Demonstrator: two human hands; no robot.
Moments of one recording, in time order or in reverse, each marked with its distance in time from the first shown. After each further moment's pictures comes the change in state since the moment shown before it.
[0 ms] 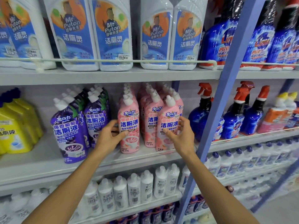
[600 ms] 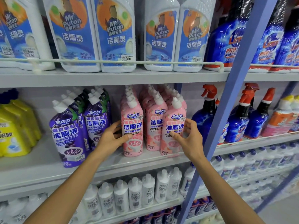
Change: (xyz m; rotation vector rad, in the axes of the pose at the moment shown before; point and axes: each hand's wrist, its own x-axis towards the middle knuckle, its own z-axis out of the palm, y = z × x) left_hand 0.013 -0.006 0.001 -0.184 -0.091 -0.089; right_hand 0.010 0.010 -0.013 -0.015 -0.052 -0.048
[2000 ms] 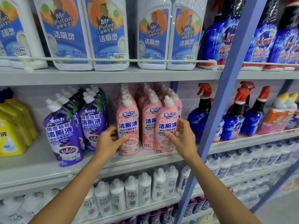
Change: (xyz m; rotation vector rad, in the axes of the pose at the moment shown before) left_hand -0.006 -0.019 0.013 0.254 0.186 0.053; right_hand -0.001 0.006 0.003 0.001 -0.042 -0.013
